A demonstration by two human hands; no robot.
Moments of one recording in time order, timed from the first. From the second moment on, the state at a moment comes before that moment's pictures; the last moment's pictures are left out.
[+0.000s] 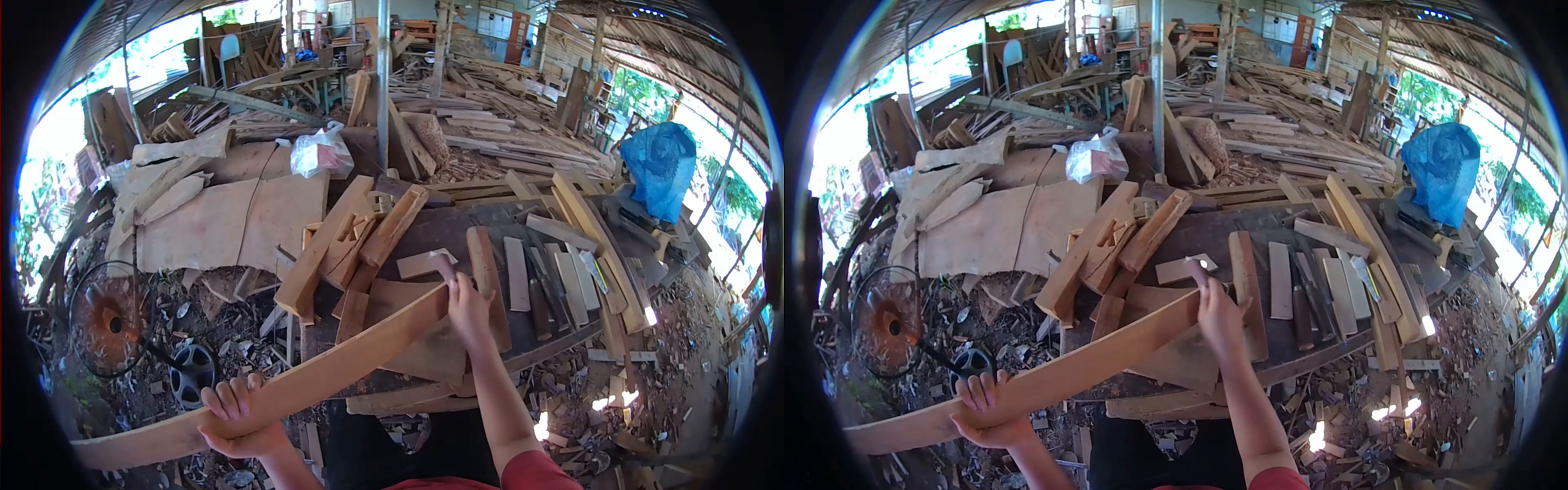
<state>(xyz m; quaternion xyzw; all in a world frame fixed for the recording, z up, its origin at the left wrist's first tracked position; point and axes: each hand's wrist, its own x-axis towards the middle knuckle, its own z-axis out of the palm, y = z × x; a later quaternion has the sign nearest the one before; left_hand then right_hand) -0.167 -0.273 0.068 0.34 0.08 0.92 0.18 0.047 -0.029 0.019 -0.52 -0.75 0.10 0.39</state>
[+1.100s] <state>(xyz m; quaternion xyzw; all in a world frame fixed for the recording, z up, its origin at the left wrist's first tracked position) -0.177 -0.270 0.058 0.45 -0.06 0.83 0.31 0.050 -0.109 0.026 -0.32 -0.83 0.03 0.46</state>
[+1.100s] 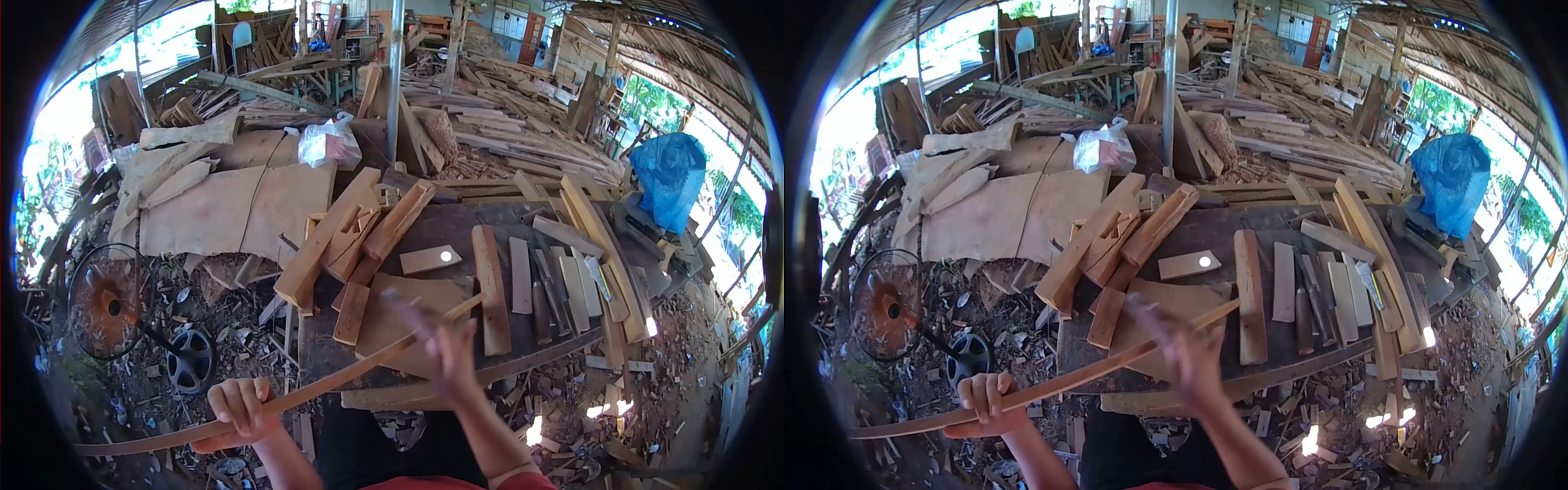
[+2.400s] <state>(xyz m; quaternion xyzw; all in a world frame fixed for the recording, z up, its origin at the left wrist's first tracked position) -0.148 -0.257 0.022 0.29 0.25 0.92 0.00 0.024 -0.143 0.023 -0.30 -0.87 0.23 0.31</state>
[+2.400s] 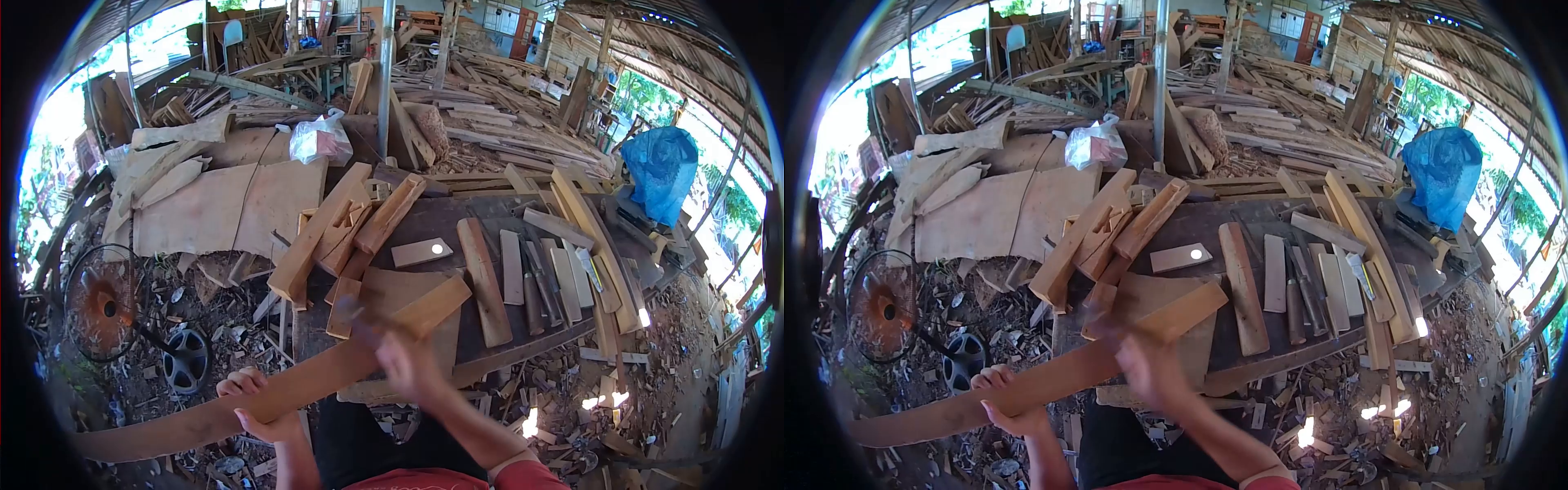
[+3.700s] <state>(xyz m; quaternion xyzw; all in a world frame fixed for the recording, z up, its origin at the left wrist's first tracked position) -0.152 -0.245 0.014 0.18 0.24 0.95 0.00 -0.014 -0.144 0.045 -0.23 -0.91 0.17 0.31</state>
